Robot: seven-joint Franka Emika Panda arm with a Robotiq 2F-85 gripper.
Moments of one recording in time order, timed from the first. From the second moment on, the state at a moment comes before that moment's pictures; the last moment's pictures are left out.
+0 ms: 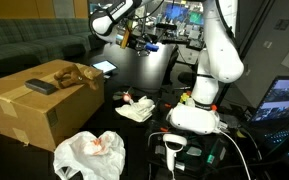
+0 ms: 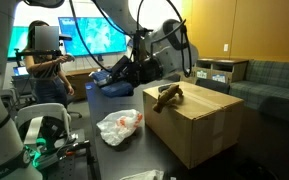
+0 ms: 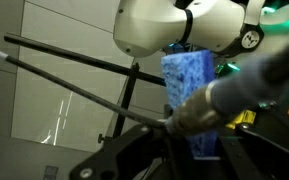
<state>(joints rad) 0.33 0.39 -0.42 -1.84 -0.26 0.84 0.89</state>
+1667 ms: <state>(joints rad) 0.18 0.61 -0.12 -1.10 0.21 1.72 1.31</state>
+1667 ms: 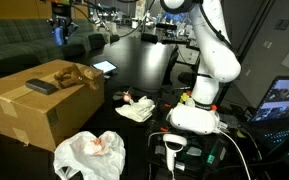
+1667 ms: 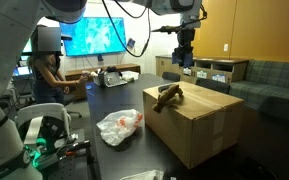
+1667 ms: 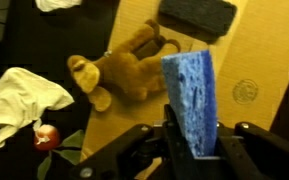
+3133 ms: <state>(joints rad) 0.15 0.97 -0.10 -0.73 0.02 1.97 1.50</state>
